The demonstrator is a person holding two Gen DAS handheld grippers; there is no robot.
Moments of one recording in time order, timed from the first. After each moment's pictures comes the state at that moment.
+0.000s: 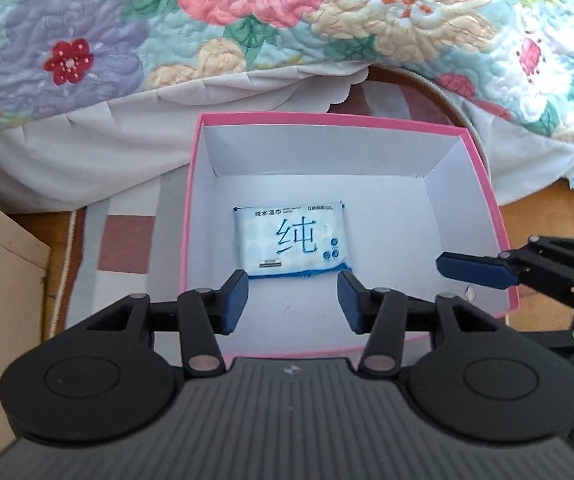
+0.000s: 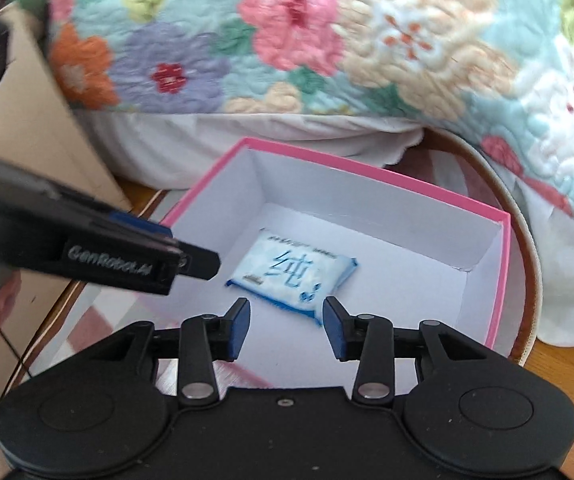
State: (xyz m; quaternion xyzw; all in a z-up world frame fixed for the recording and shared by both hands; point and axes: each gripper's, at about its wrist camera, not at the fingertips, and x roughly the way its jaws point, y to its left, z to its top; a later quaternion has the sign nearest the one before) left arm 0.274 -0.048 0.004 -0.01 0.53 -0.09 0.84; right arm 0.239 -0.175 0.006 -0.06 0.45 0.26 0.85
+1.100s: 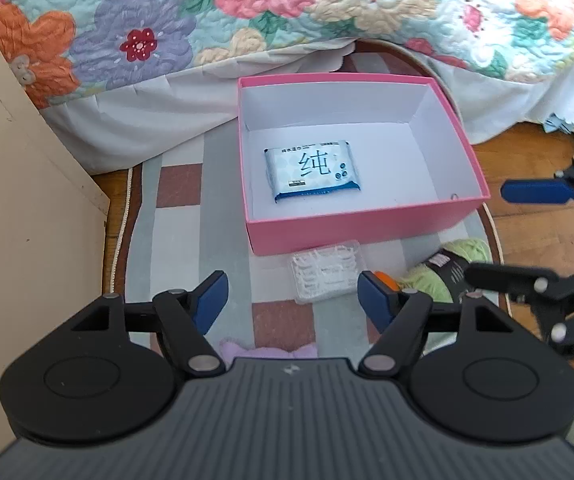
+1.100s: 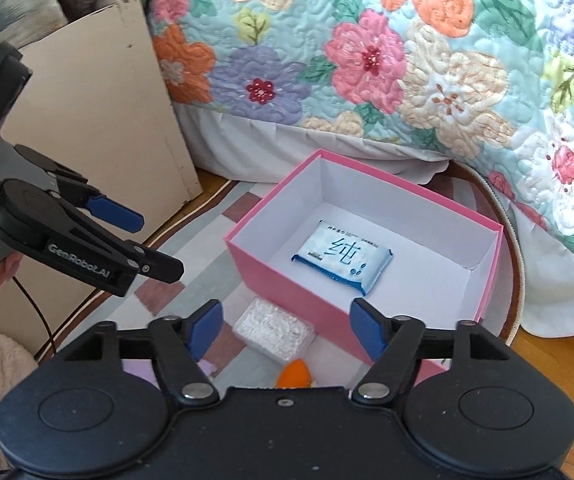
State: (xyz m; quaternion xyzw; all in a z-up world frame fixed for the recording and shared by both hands) left arm 0.157 -0.006 0.055 0.03 0.53 -0.10 0.84; right arm 0.136 -0.181 0.069 -0.08 0.43 0.31 0.85
